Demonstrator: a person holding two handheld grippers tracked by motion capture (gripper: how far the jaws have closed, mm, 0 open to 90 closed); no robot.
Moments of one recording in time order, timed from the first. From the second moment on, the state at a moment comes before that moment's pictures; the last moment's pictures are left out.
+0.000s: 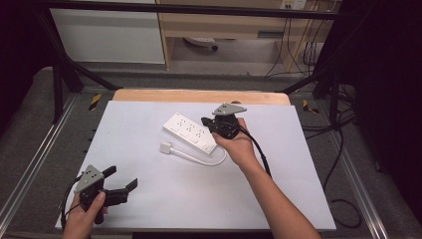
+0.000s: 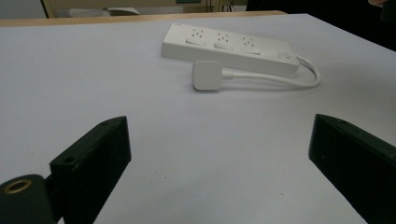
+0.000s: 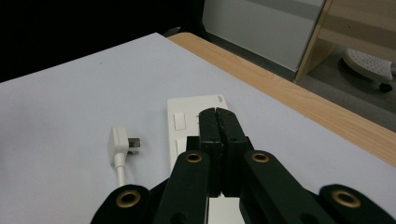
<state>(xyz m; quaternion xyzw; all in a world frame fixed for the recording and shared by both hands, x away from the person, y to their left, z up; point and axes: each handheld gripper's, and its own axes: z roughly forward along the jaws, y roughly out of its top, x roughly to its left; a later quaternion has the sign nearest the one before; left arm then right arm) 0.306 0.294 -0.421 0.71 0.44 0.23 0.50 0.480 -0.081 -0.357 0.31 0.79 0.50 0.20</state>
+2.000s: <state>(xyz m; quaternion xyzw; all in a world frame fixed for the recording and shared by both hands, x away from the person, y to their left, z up) 0.306 0.291 -0.420 0.72 0.42 0.23 0.50 0.498 -0.038 -0.409 0.33 0.82 0.44 0.18</state>
